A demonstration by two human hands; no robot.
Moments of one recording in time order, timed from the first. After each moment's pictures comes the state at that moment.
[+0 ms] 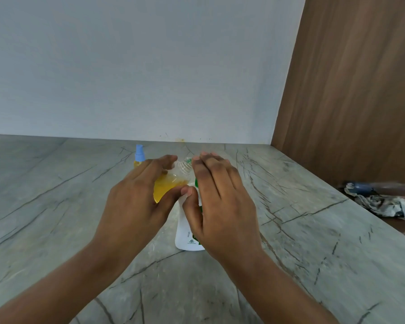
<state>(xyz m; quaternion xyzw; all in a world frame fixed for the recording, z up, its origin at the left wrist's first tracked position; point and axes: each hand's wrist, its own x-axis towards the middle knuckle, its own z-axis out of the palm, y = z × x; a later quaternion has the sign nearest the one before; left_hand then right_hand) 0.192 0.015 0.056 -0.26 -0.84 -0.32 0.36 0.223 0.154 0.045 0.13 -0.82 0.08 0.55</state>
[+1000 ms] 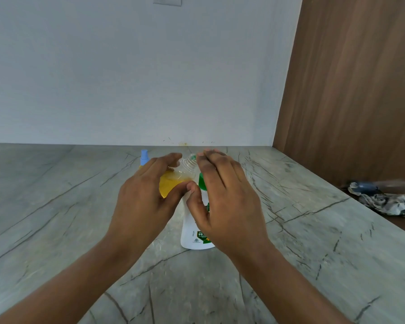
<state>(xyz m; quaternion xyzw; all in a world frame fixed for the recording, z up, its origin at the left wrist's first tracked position) 0.193 0.018 0.065 -0.26 -0.83 -0.35 0.36 0.228 0.154 0.057 0.13 -0.82 0.10 0.55</state>
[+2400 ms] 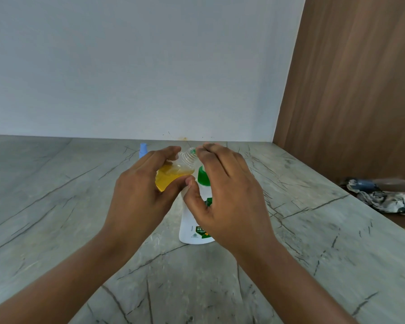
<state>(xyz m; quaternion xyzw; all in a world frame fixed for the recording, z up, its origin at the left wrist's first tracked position) 0.198 0.016 0.063 -0.26 -0.82 -0.37 0.35 0.236 0.153 0.063 0.12 -0.84 0.14 0.51</state>
